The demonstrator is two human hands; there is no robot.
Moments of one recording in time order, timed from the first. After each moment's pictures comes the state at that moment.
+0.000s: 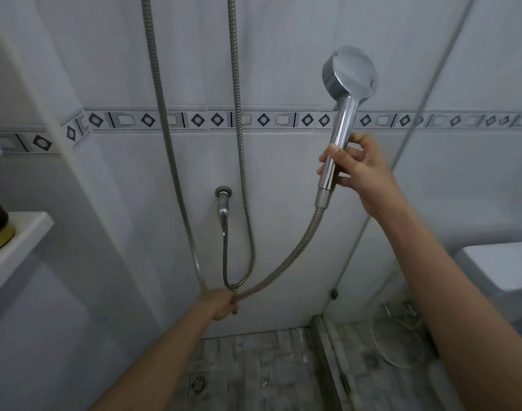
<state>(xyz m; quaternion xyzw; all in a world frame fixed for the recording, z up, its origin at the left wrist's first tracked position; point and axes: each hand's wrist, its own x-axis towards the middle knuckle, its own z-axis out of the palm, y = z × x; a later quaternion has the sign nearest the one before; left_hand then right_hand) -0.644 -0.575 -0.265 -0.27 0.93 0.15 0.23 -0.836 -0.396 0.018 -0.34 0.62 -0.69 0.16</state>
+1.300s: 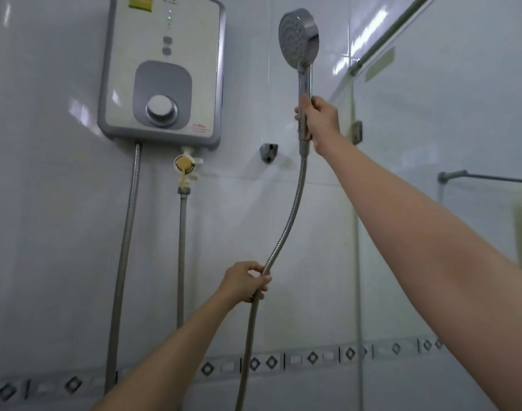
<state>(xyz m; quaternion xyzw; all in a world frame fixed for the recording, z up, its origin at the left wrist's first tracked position) -0.867 -0.587 0.195 -0.12 0.81 0.47 -0.32 -0.954 -0.441 0.479 -0.48 0.45 -0.73 -0.20</state>
